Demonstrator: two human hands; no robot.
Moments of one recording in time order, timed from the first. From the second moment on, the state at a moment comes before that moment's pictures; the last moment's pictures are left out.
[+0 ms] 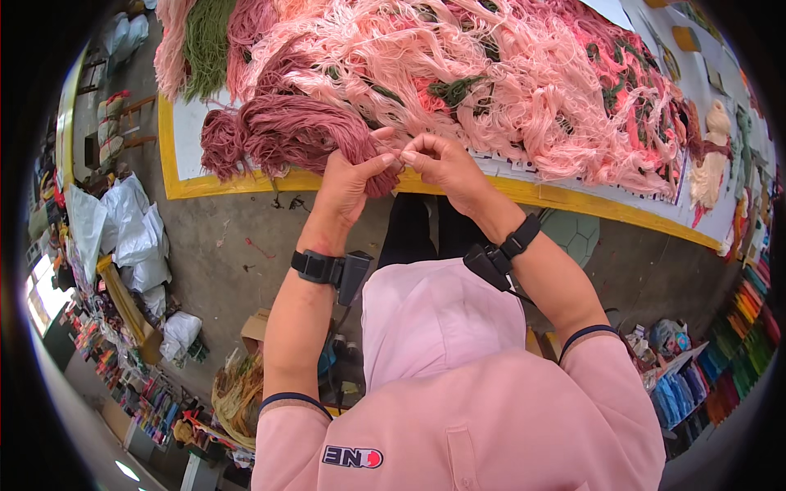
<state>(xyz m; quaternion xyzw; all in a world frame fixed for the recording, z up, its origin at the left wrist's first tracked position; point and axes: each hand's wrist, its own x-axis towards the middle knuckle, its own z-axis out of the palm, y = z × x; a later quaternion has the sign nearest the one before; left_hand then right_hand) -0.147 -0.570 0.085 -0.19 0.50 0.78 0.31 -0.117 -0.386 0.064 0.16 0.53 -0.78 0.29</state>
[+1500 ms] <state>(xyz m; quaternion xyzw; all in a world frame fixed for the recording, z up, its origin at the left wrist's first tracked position) -0.134 -0.530 0.040 -0.29 0.61 0.64 0.37 -0.121 -0.349 0.027 -0.07 0.90 -0.43 0.09</state>
